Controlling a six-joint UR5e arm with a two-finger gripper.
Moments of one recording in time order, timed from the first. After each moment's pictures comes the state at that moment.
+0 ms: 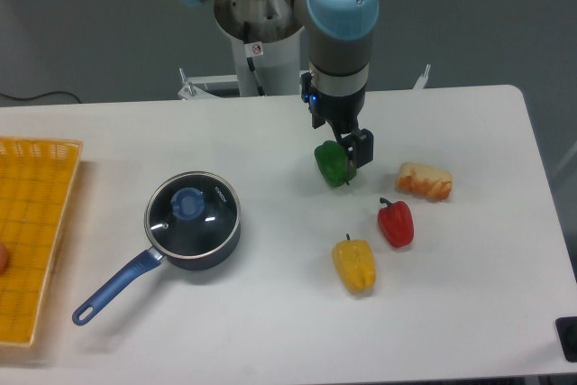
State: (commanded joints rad) arm 2.54 -1.70 -1.63 -1.33 1.57 1.52
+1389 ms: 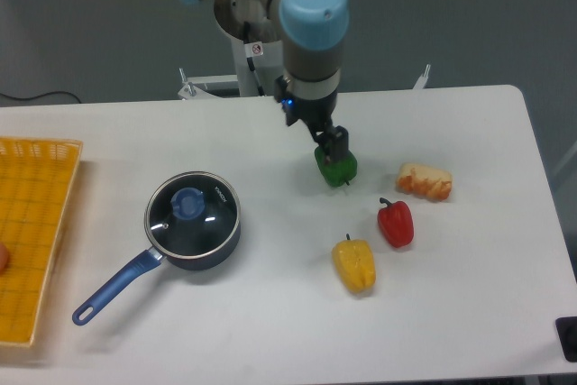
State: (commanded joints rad) arm 2.43 -1.70 -1.70 -1.33 1.58 1.11
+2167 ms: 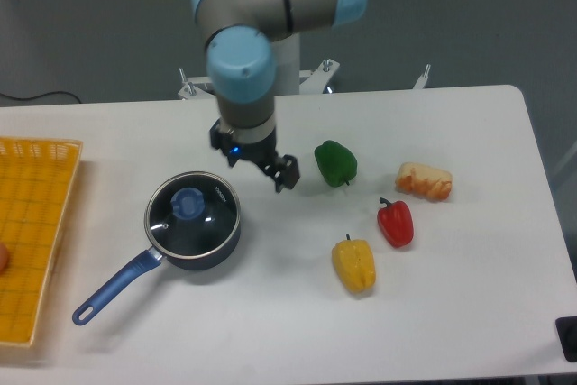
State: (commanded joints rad) arm 2.27 -1.81 -1.69 -1.17 1.48 0.52
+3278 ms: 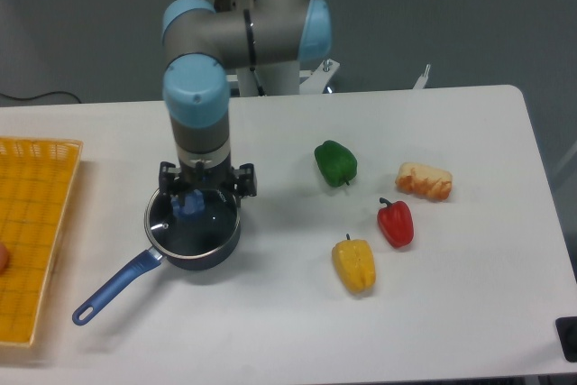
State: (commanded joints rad) arm 2.17 -1.87 -1.69 -1.12 1.52 0.11
